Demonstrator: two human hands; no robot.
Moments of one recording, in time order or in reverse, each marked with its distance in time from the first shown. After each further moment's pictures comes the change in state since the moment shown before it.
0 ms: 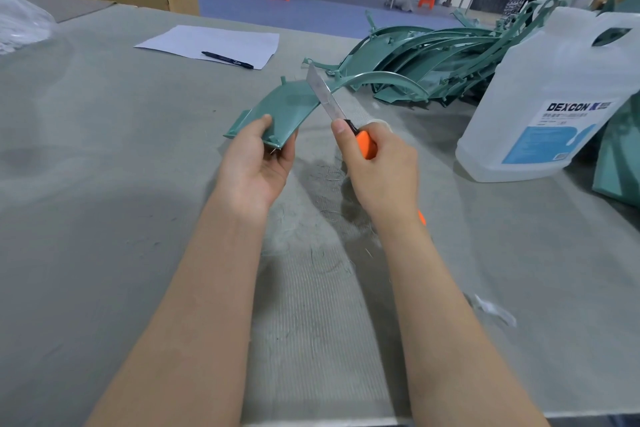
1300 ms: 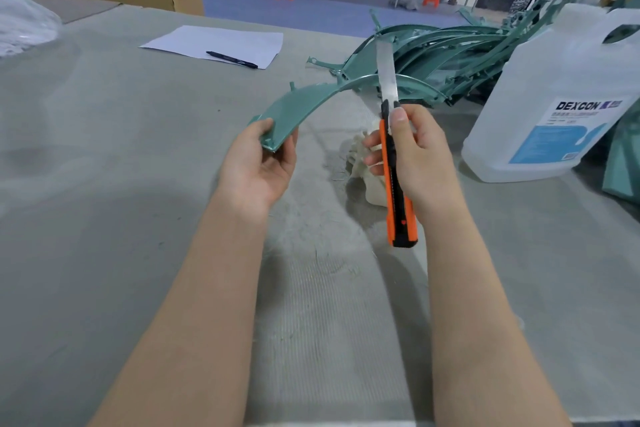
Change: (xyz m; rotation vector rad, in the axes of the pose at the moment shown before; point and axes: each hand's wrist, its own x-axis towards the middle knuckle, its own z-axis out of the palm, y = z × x) left_hand 0.003 0.003 -0.008 -0.016 -0.005 -0.065; right_hand 0.009 -0.006 -0.035 0.527 -0.185 0.173
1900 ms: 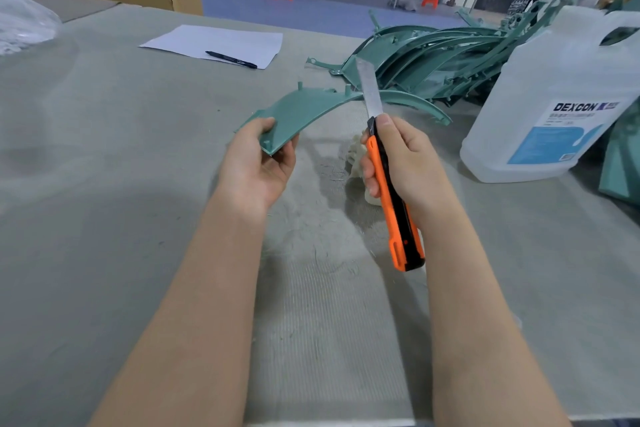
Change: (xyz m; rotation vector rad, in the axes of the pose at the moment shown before) left_hand -0.004 -0.001 0.003 0.023 0.005 0.024; right_hand 0.000 0.006 0.001 0.014 -0.190 0.057
